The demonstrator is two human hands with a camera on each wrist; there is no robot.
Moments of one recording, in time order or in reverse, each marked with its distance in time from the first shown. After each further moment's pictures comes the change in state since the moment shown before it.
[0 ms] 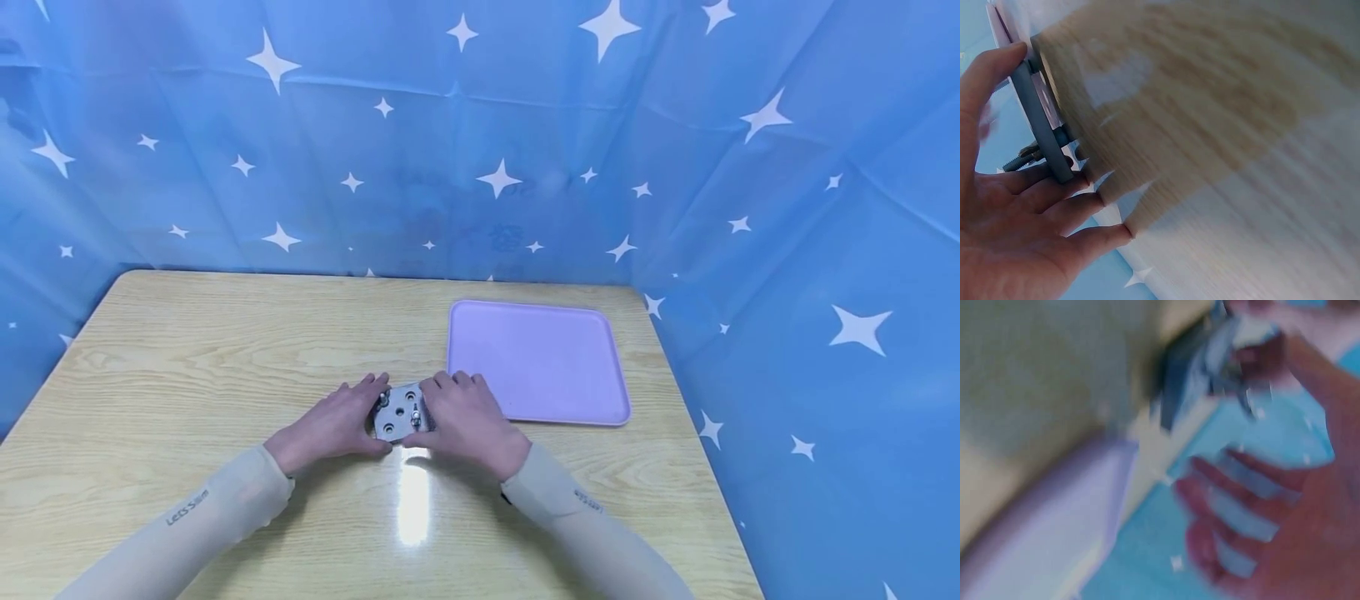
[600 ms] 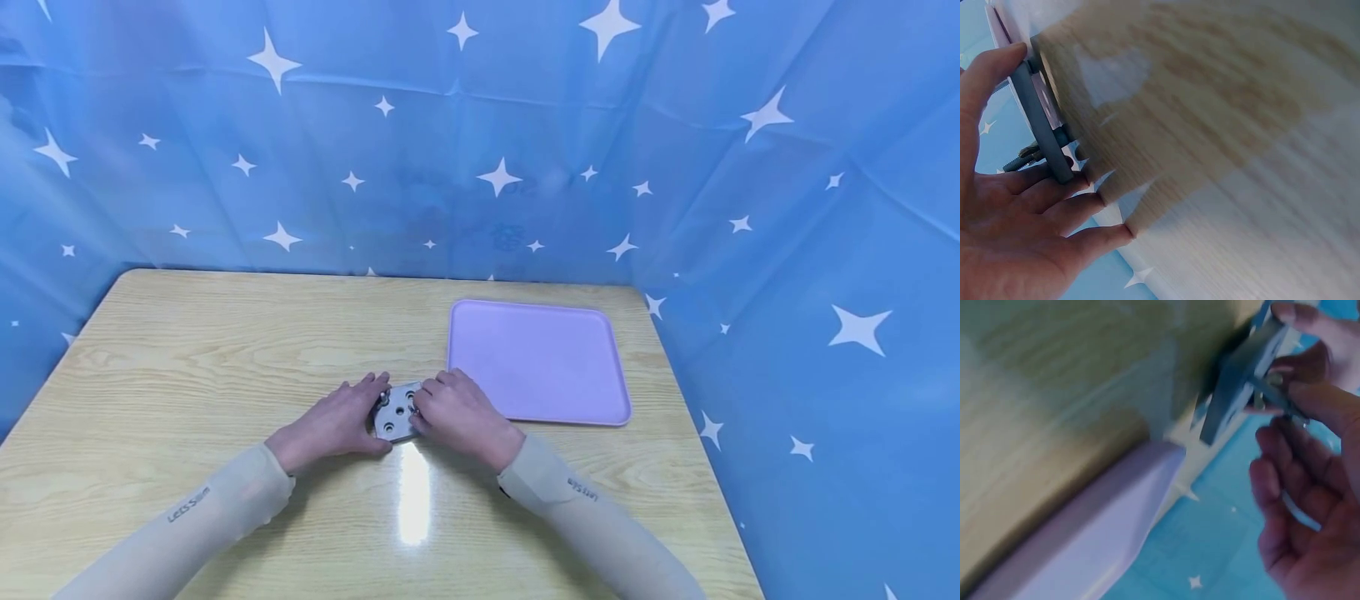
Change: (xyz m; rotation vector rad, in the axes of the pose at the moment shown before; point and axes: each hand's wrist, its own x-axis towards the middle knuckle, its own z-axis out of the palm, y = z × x) left_hand 0.000 0.003 0.000 0.000 -0.007 -0.009; right_hand 0.006 0.010 0.014 -0.135 0.228 -0.255
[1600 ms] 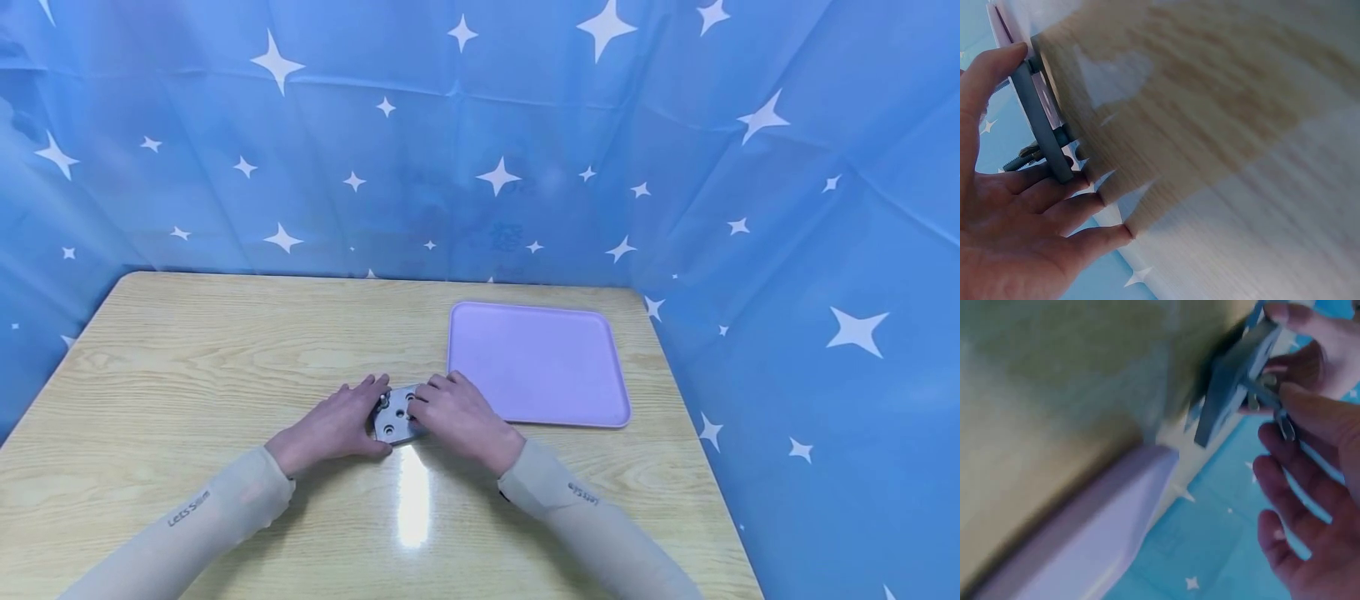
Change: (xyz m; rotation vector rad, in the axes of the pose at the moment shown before) left_hand 0.000 0.001 0.003 0.018 0.002 -0.004; right_hand -0.003 -0.003 -0.002 -0.009 -0.018 -0.012
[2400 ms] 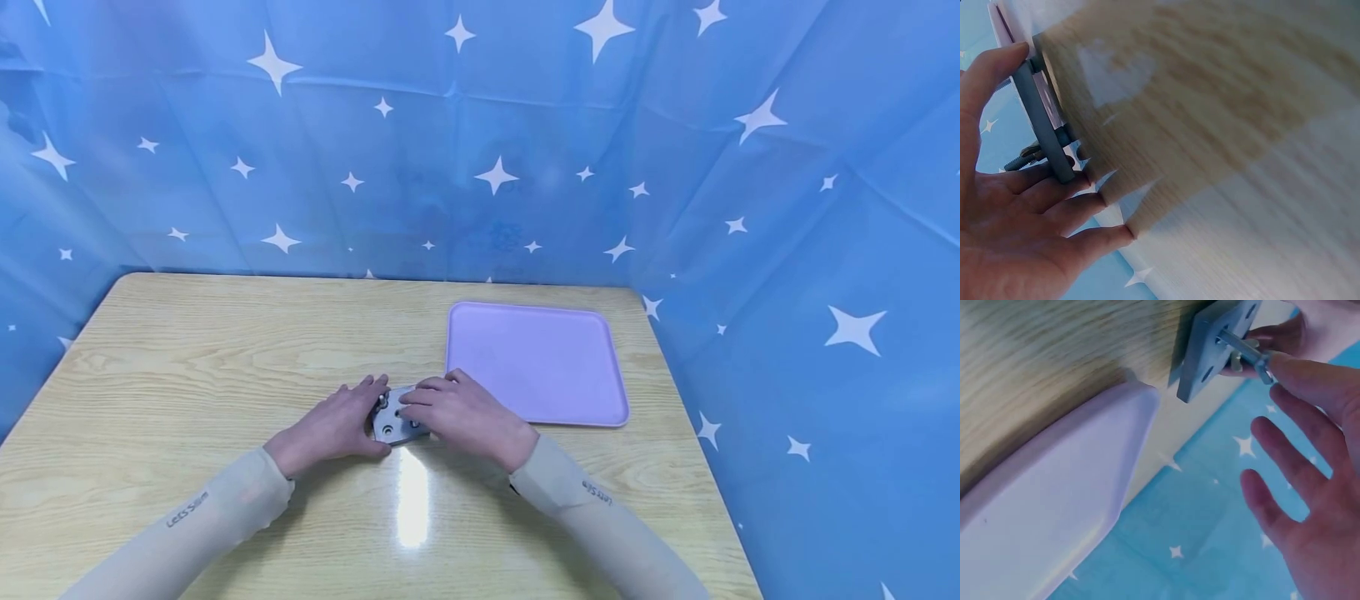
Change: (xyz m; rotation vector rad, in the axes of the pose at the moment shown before) left_hand 0.001 0.000 0.000 0.004 0.013 0.011; right_hand -0.006 0.011 -0.022 0.057 -0.151 -0.120
